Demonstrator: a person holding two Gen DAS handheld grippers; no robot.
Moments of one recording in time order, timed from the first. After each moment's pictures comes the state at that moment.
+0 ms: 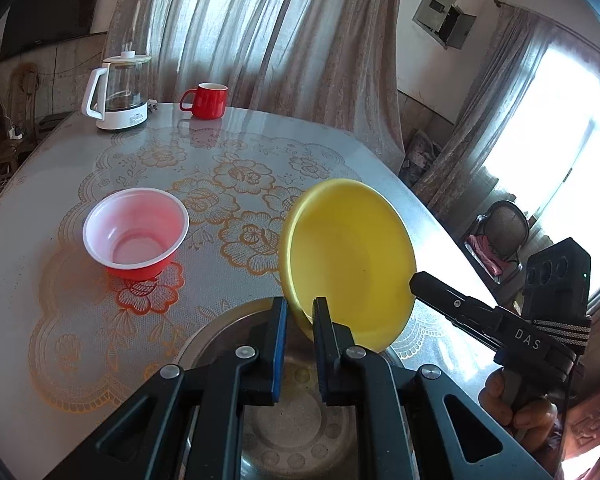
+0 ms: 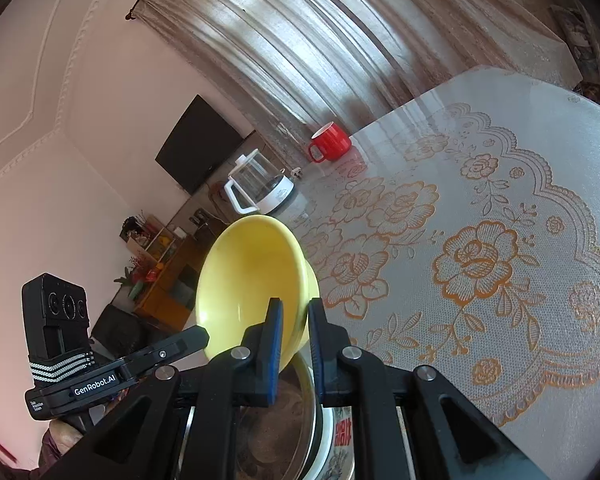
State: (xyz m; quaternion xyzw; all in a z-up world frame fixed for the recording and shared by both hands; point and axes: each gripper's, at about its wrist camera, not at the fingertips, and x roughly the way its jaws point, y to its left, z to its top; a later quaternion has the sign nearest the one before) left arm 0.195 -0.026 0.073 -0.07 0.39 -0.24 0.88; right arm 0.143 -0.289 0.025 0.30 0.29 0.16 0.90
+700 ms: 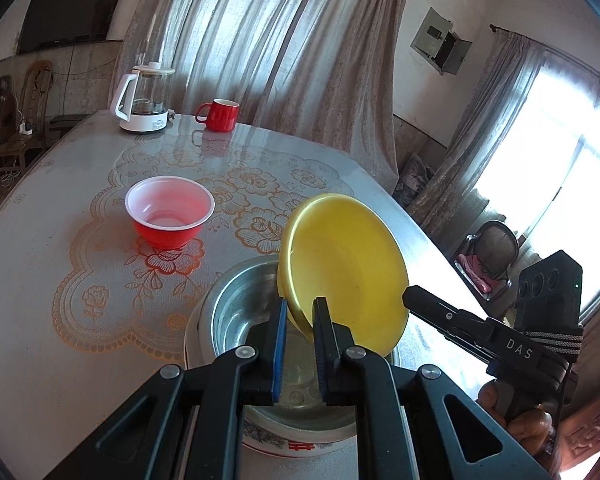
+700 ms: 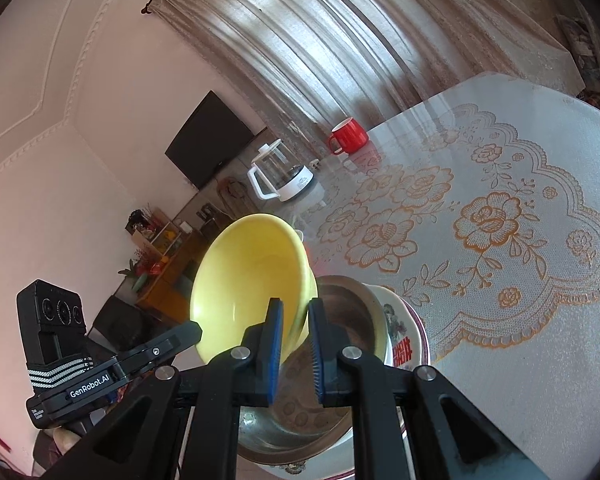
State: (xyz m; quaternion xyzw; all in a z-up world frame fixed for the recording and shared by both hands) left arm 0.134 0.020 0.071 -0.11 0.36 -0.24 0.89; right arm 0.087 -0.245 0.032 0.28 0.29 0.16 0.90
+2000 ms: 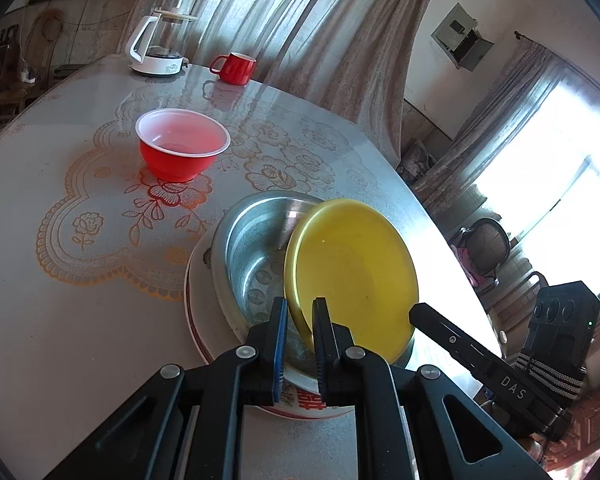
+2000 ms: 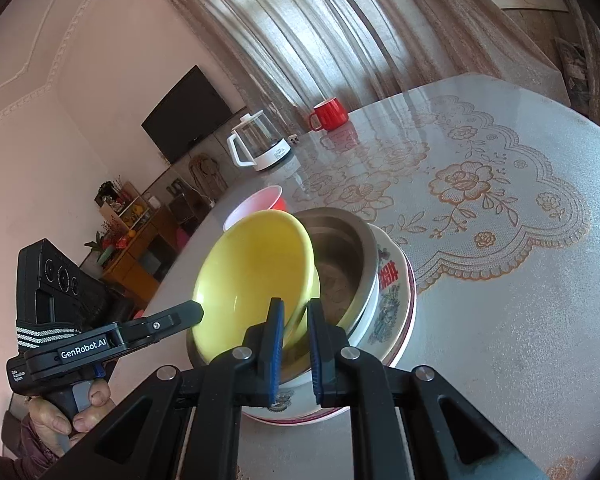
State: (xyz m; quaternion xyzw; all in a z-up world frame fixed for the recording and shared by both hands) left arm 0.127 0.032 0.032 -0.15 0.42 -0.25 0.86; right arm 0.055 -0.212 0.011 0.21 0.32 0.10 0.92
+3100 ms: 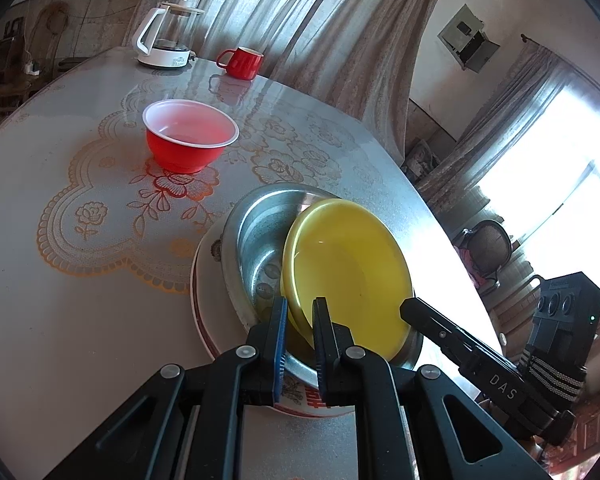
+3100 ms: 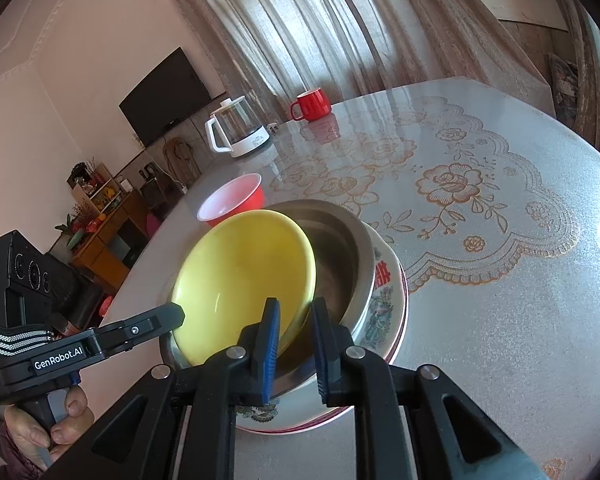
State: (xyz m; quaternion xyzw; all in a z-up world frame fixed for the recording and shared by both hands) left arm 0.132 0.036 0.025 -0.16 0.43 -0.24 0.86; right arm 0.066 -0.196 0.010 0.17 0.35 0.07 0.92
